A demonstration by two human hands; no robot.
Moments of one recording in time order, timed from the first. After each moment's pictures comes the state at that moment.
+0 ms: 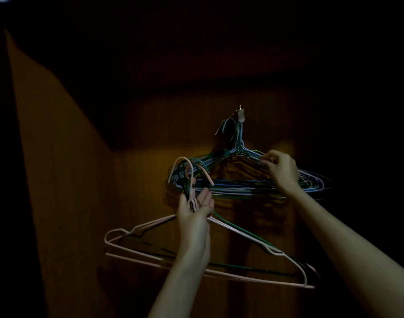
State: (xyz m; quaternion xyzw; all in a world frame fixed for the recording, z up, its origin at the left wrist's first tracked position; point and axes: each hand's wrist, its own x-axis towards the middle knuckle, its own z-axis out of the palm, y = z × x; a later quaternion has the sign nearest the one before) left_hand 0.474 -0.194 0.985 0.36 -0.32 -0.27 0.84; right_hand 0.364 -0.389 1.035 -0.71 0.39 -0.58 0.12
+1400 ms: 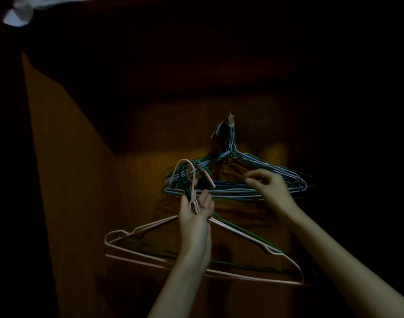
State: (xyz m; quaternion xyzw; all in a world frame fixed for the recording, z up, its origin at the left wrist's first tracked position) left_hand 0.449 -0.175 0.981 0.38 -0.34 -0.26 0.82; right_hand 0.338 -0.309 1.012 -0.75 0.24 -0.53 0.30
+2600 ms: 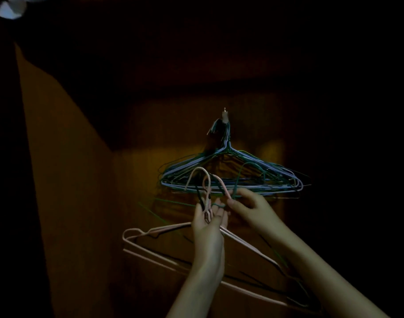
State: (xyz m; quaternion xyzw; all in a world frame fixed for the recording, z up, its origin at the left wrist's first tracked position) left_hand 0.404 -0.182 0.965 0.36 -0.27 -0.30 0.84; right_hand 0.337 -0.273 0.974 -0.78 0.14 -0.44 0.42
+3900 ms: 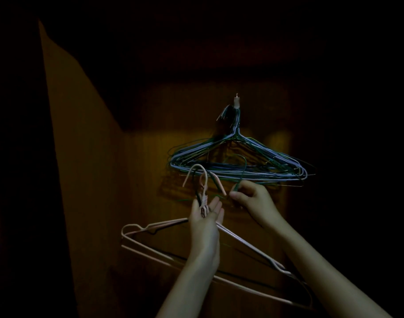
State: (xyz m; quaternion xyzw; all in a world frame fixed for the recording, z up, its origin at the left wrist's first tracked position) left_hand 0.411 -0.159 0.940 0.41 -0.27 -0.29 0.82; right_hand 0.345 -0.275 0.959 -0.80 0.18 -0.46 0.35
